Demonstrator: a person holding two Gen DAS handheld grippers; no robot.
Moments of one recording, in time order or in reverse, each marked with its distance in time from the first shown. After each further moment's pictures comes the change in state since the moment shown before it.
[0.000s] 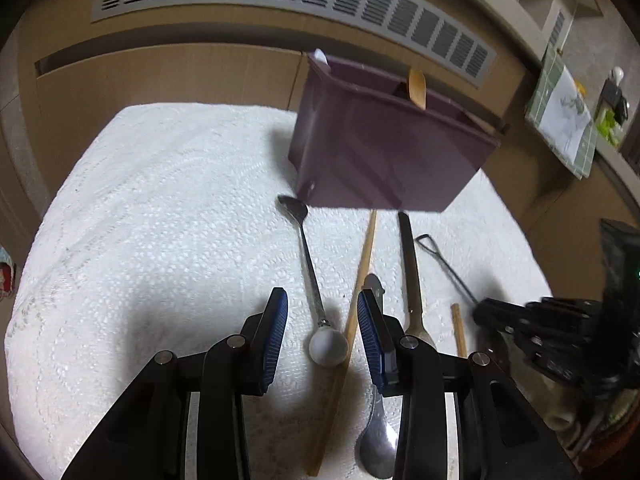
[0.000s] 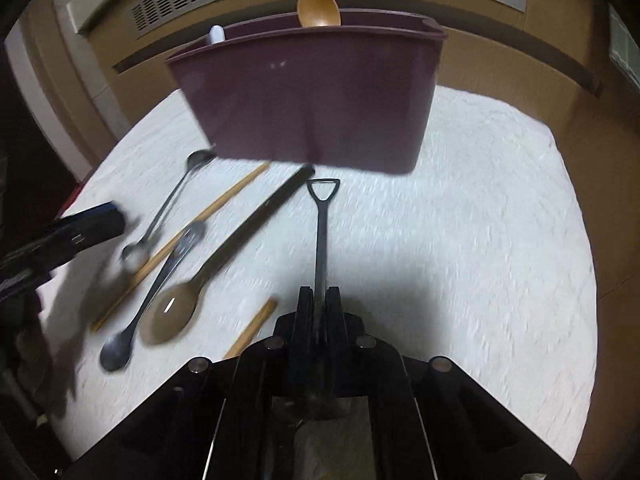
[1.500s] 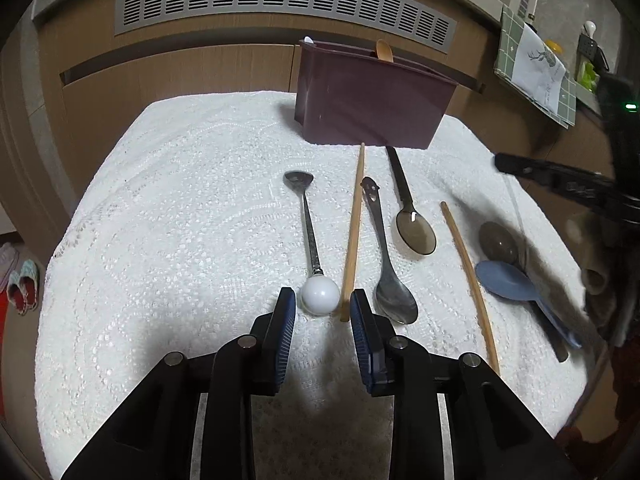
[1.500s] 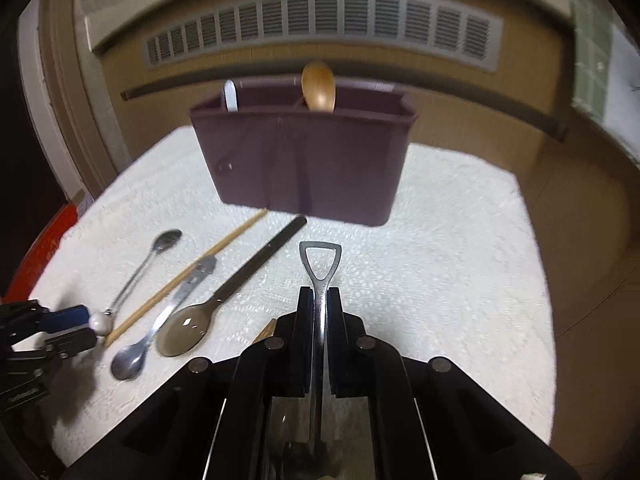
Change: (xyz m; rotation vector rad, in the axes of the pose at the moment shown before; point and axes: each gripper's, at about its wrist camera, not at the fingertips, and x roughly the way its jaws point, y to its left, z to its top) left arm -0.054 0.003 -0.080 0.112 -0.015 0.055; right arm -0.033 0.032 0.010 -0.034 -0.229 -0.088
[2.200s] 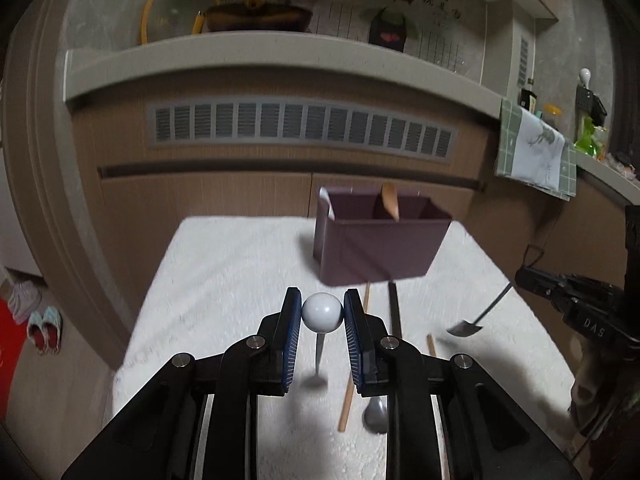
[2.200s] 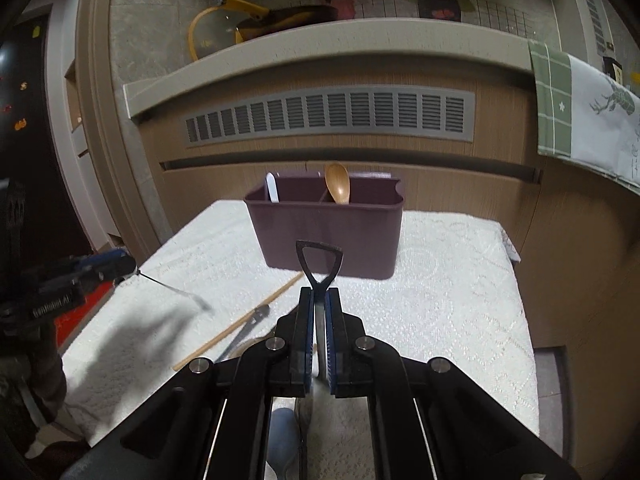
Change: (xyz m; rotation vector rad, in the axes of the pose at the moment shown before) left arm -0.087 -0.004 0.078 0.001 -0.304 0.063; right arm -0.074 0.008 -0.001 0.034 -0.217 0.073
